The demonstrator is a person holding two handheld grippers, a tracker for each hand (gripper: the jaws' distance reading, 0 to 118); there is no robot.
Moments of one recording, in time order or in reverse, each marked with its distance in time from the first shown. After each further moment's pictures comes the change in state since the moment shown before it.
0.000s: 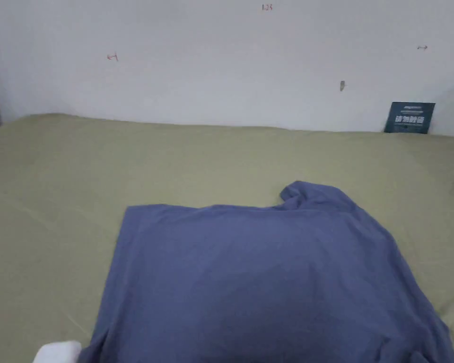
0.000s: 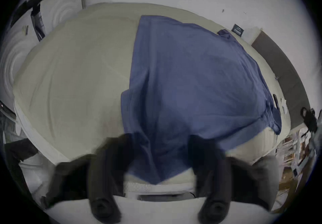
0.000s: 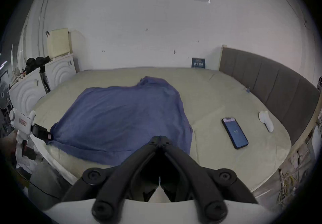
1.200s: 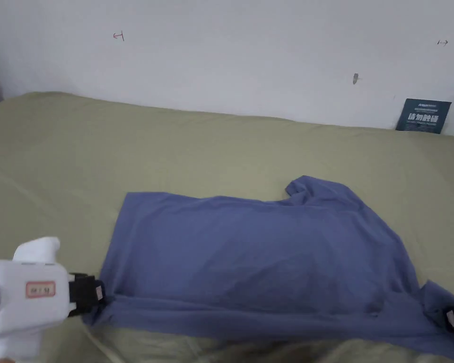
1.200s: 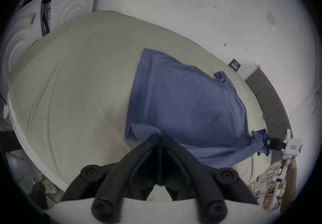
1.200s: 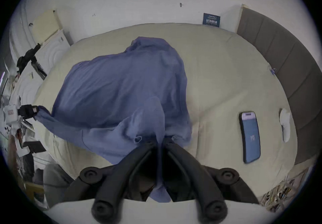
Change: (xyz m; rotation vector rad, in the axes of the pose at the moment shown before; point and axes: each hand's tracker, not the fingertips) left arm 0.006 0.114 0.043 0.165 -0.097 0.165; right arm 0.053 0.105 -0.151 -0.421 0.095 -0.005
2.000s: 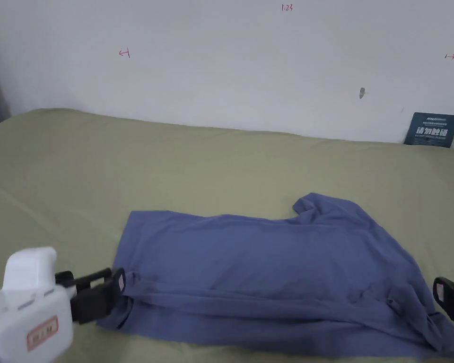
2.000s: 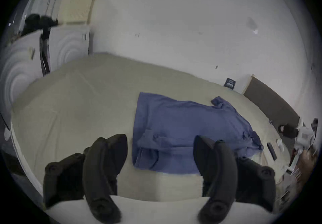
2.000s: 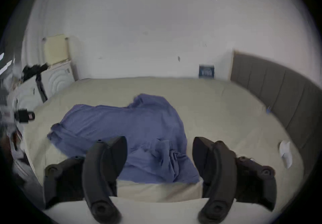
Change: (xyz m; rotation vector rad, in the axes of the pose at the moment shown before) left arm -0.002 -0.041 0.006 0.402 0.011 -0.200; right arm -0.034 -0.042 0.015 0.599 -0.046 0.115
